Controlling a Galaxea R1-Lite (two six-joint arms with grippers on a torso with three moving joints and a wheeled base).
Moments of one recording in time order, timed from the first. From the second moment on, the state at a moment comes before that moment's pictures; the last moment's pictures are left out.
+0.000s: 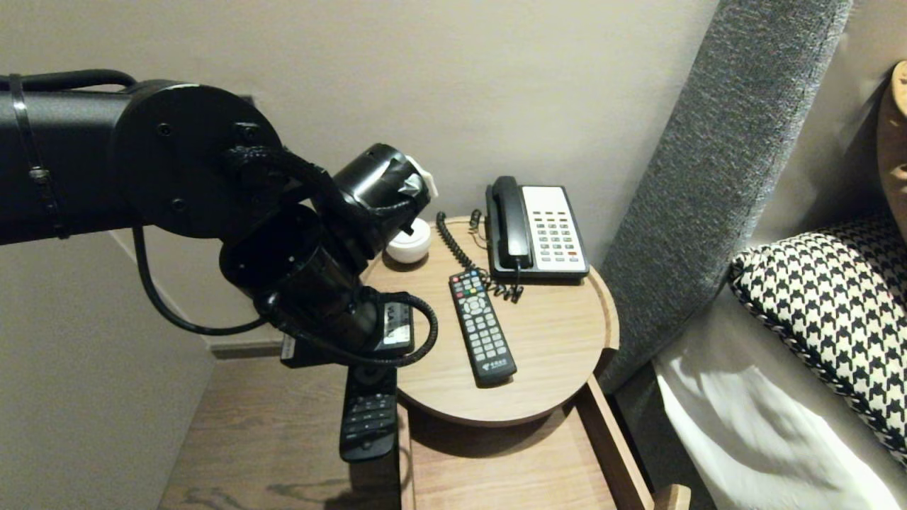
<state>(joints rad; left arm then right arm) -0.81 1.86 -1.72 0.97 0.22 -0.77 0.00 0.00 0.00 -0.11 -0.02 0.02</state>
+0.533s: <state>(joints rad) -0.81 1.86 -1.71 0.99 0.21 -0.75 0.00 0.00 0.00 -0.11 -0.02 0.02</state>
